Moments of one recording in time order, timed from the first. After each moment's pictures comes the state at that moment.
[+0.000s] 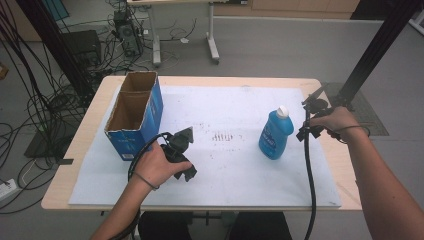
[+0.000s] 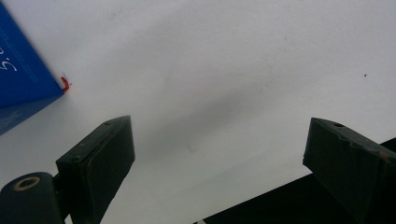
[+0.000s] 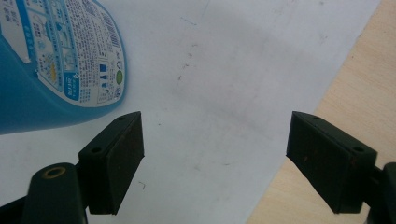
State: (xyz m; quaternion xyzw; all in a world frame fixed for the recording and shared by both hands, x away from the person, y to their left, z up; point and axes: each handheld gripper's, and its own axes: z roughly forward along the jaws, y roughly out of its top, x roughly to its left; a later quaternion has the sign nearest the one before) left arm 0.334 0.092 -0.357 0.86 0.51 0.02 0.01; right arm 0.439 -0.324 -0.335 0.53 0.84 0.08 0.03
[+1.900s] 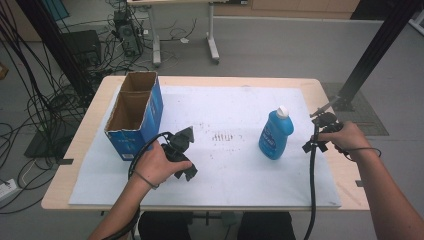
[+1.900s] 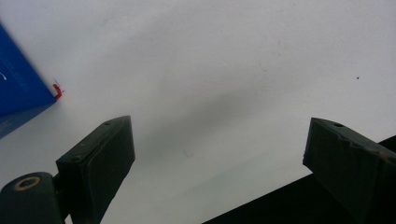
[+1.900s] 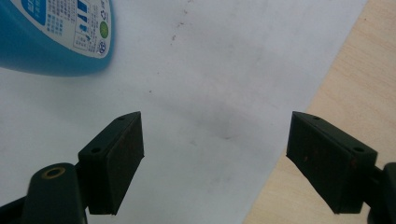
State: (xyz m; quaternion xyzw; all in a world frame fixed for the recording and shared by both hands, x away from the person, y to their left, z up) left arm 0.336 0.093 -0.359 0.86 0.51 0.01 0.02; right arm 0.401 -0.343 -0.355 0.53 0.84 0.10 0.05
